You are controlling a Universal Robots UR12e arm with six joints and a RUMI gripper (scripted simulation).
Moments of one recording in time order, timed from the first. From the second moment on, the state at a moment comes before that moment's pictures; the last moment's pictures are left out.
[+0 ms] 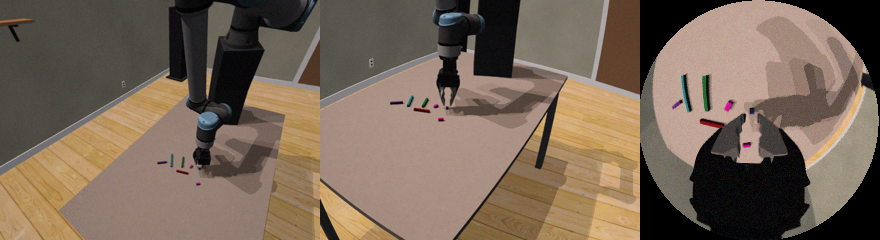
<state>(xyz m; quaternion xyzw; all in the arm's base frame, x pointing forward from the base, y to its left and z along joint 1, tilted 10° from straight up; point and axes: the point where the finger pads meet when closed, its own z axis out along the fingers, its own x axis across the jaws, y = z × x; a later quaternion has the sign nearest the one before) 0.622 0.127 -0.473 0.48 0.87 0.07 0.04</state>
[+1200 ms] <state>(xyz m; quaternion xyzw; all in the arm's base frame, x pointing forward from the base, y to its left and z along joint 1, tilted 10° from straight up) 0.623 0.127 -0.477 0.48 0.87 0.07 0.04</state>
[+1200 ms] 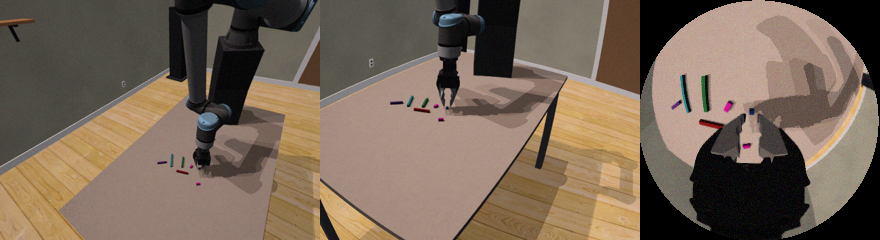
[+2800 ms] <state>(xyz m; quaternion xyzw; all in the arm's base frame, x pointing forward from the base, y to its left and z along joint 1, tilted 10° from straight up) 0.625 0.128 -0.490 0.48 0.87 0.07 0.04</state>
